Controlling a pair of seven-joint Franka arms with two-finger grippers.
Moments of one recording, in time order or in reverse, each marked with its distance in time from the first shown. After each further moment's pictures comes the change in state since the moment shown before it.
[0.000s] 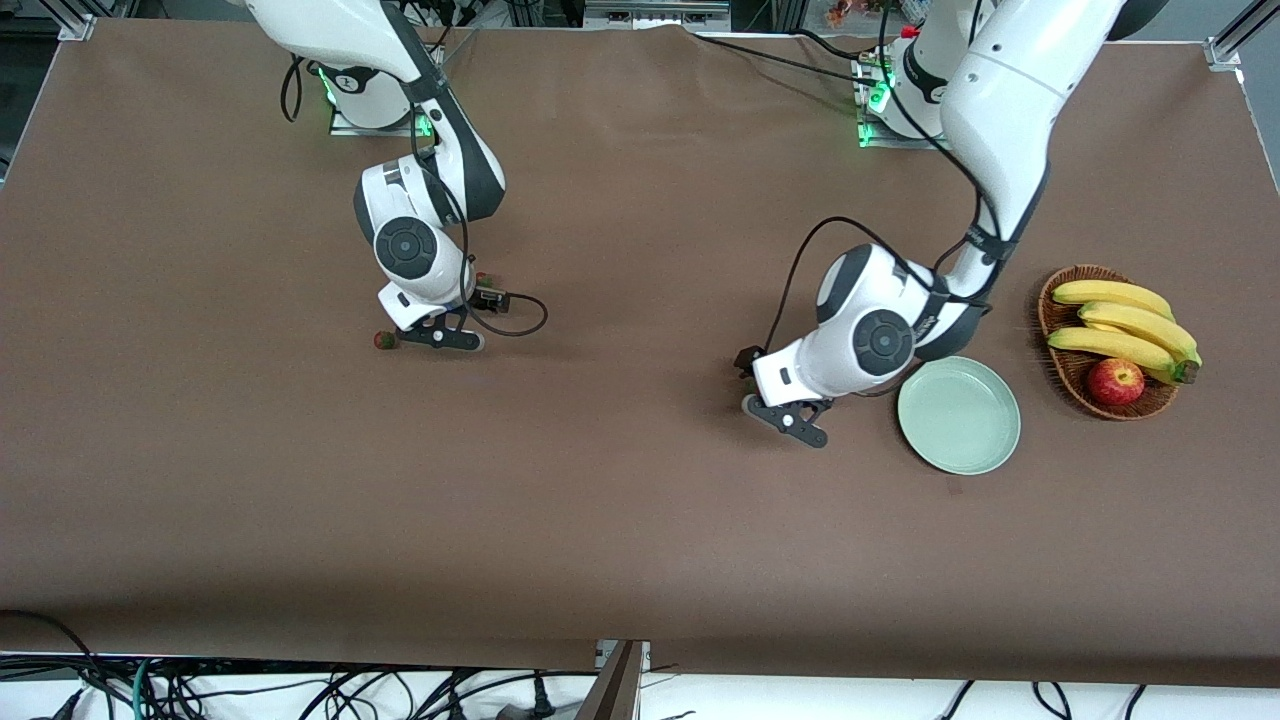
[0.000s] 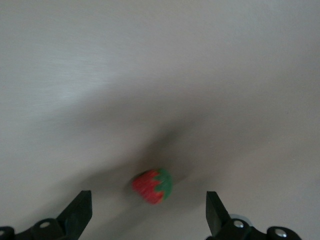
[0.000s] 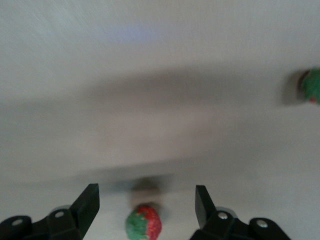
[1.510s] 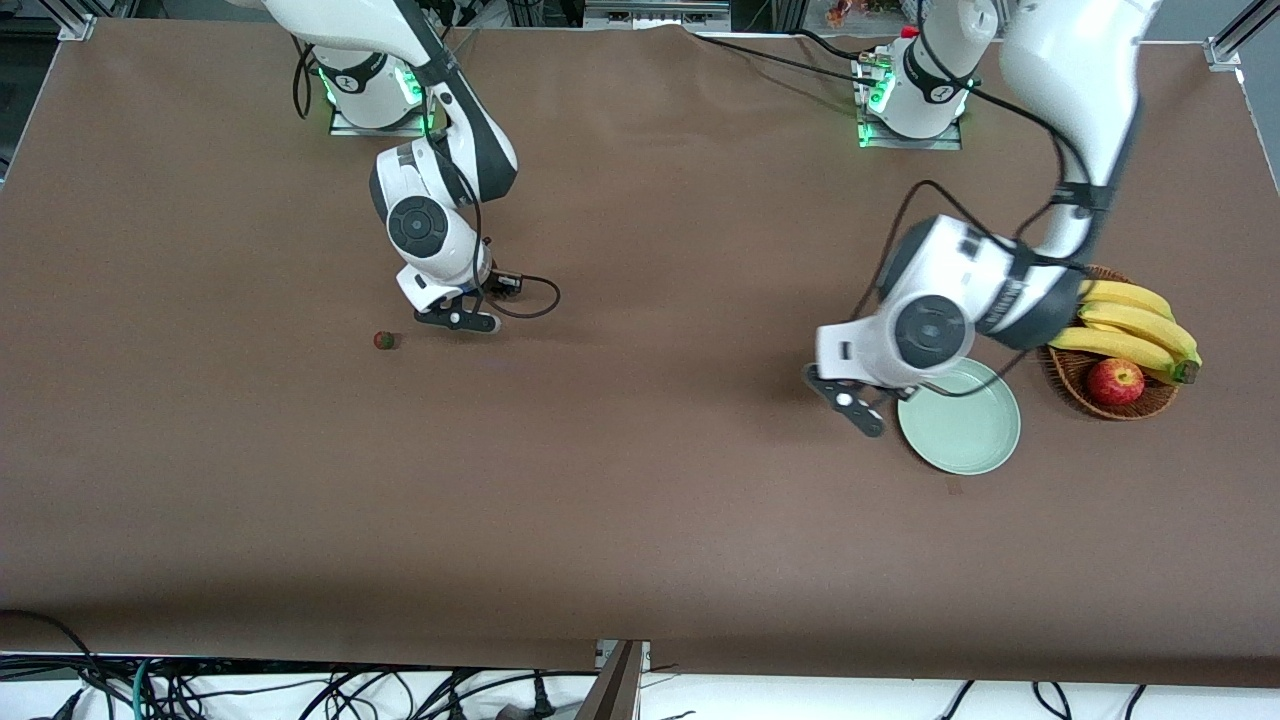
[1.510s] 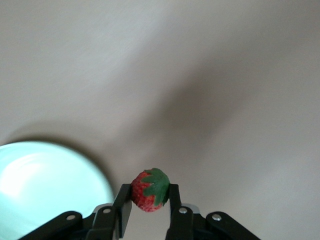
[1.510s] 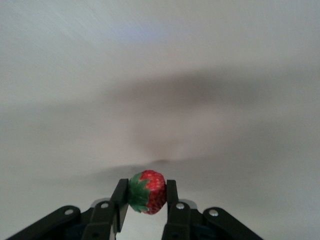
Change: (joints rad) left arm 0.144 -0.182 0.023 0.046 0.267 -0.444 0.344; right arm 0.005 -0.034 0.047 0.023 0.060 0.042 0.010
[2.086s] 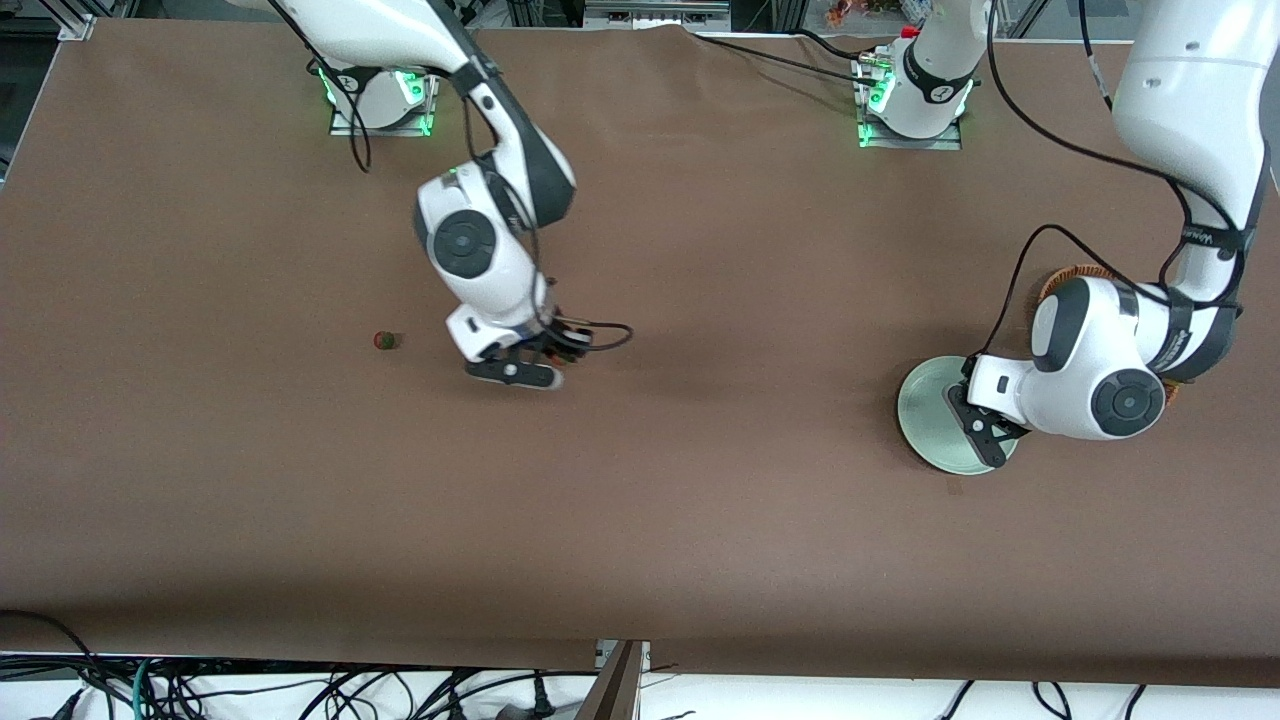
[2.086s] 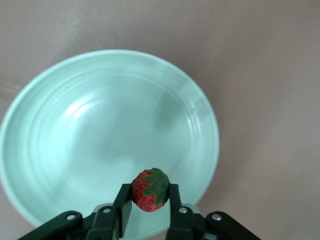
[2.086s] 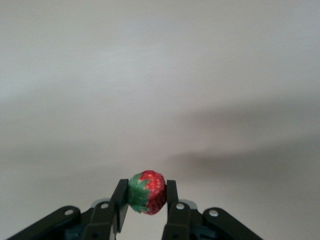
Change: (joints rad) left arm 0.271 0.140 0.004 -0.002 0.001 0.090 0.496; right arm 0.018 0.261 0.088 0.584 0.008 -0.079 0.245
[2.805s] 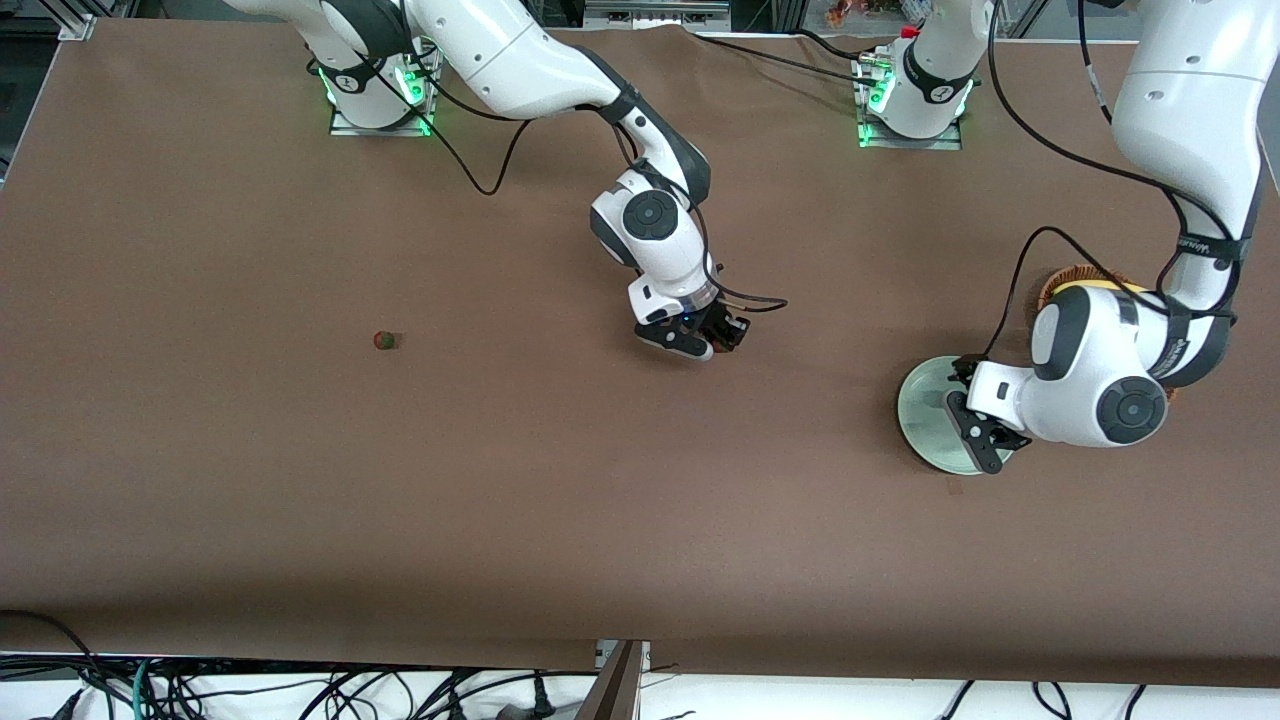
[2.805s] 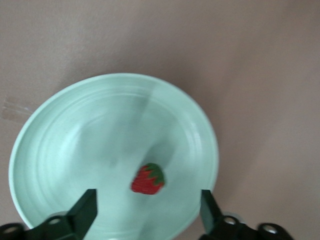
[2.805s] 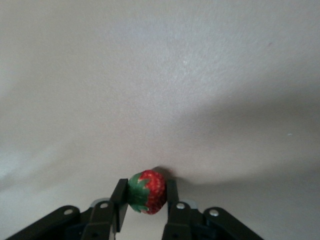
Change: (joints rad) left arm 0.001 -0.032 -0.018 0.032 -0.064 -0.052 0.011; right arm 0.221 0.366 0.039 0.289 -0.001 0.341 0.440
